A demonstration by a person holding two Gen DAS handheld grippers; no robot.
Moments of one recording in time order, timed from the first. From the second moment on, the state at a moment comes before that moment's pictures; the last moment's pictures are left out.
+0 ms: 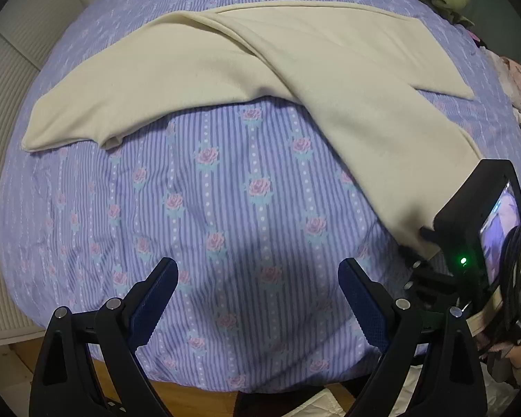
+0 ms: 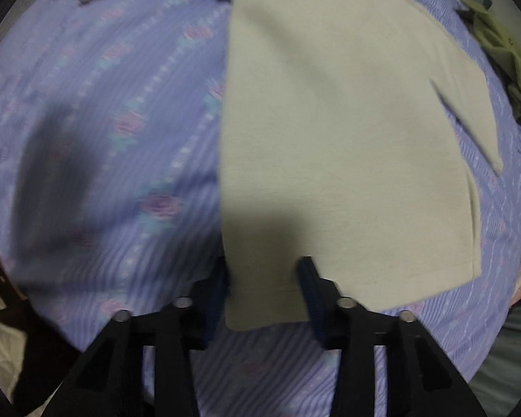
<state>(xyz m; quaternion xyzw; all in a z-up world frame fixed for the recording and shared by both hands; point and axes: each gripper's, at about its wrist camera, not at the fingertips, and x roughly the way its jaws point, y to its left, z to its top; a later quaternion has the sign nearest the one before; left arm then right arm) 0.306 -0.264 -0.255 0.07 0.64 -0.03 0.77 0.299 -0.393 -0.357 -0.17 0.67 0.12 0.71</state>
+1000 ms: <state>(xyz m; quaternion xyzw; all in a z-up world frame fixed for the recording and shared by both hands) 0.603 -0.401 -0.178 0.23 0.45 -0.33 0.80 0.531 -0.585 -0.159 -0.09 0.45 -0.04 0.89</state>
